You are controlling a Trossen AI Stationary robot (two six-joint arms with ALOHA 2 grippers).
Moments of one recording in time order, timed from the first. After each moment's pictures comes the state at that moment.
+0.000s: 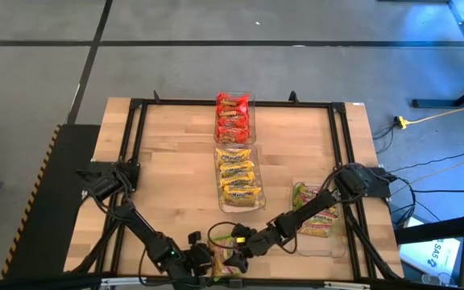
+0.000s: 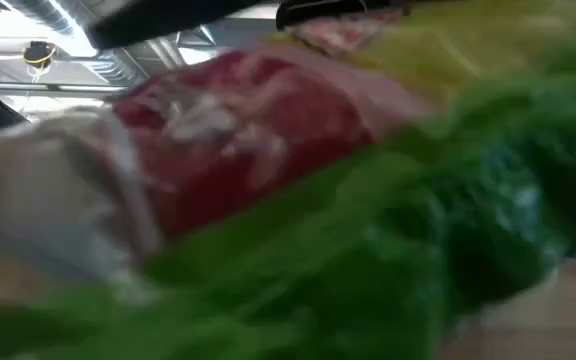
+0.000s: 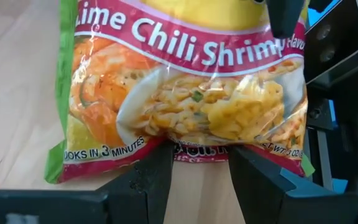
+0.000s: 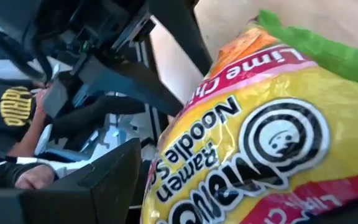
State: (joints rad) left arm -0.85 2.10 1.20 -0.08 -0.61 -0.96; right arm 0.57 2.18 1.20 0.50 0.09 1.16
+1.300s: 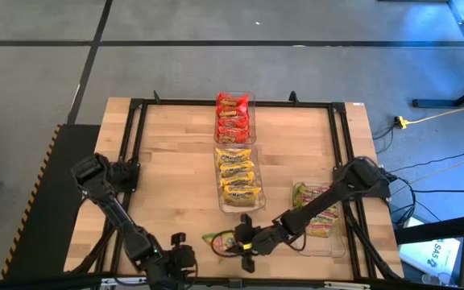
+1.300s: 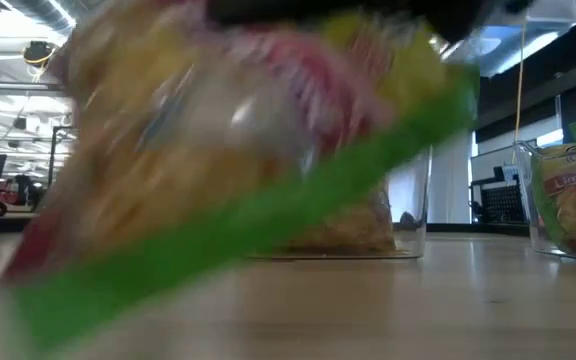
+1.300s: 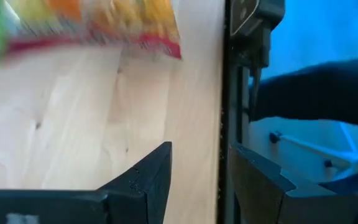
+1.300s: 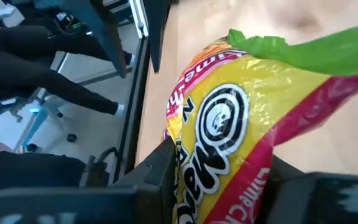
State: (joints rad) left arm -0.94 1.86 1.21 -0.33 -0.45 -0.99; right arm 0.58 2.04 1.20 0.35 0.28 0.59
